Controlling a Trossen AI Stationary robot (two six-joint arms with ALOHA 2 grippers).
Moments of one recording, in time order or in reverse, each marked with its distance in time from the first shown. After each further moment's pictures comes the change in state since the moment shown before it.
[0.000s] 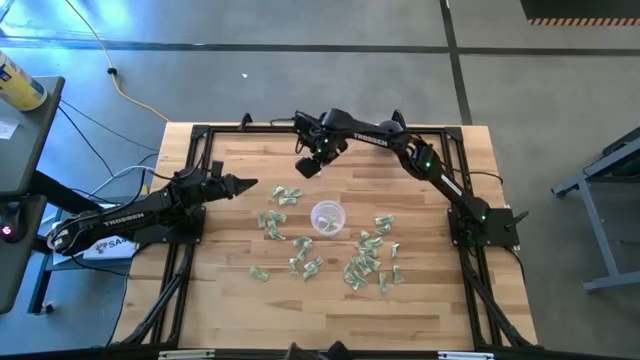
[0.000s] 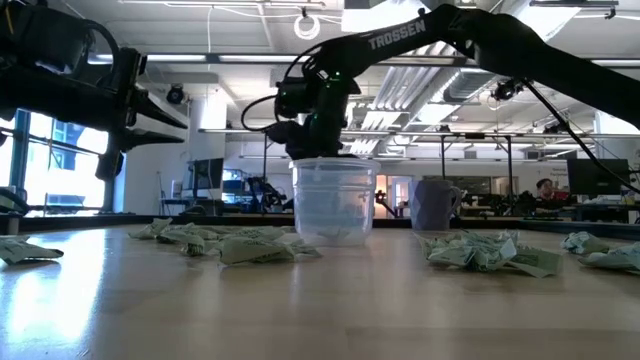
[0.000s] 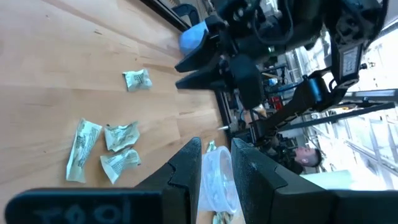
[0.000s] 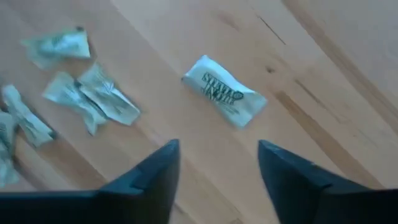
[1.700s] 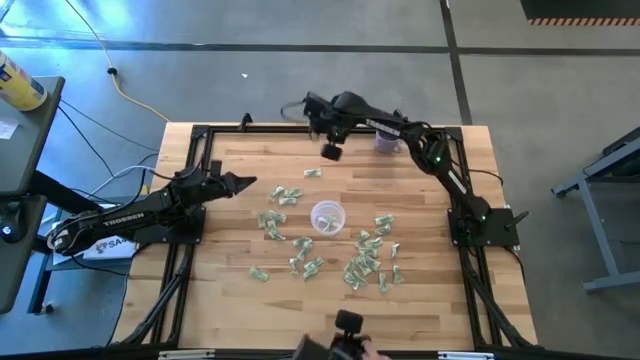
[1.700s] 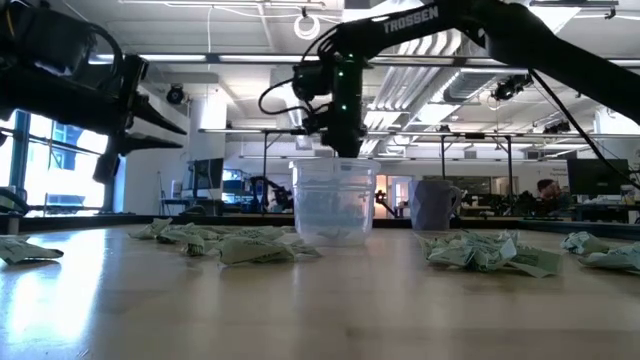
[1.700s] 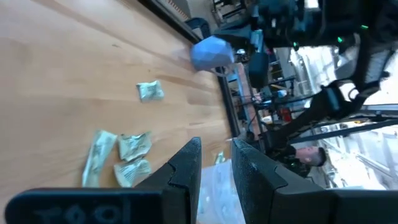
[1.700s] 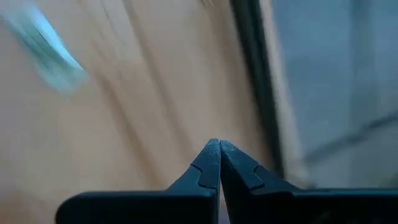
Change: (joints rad) left arm 0.000 0.000 0.000 -0.027 -0.061 -0.006; right arm -0.049 -0.093 0.001 -0.097 0.510 -0.645
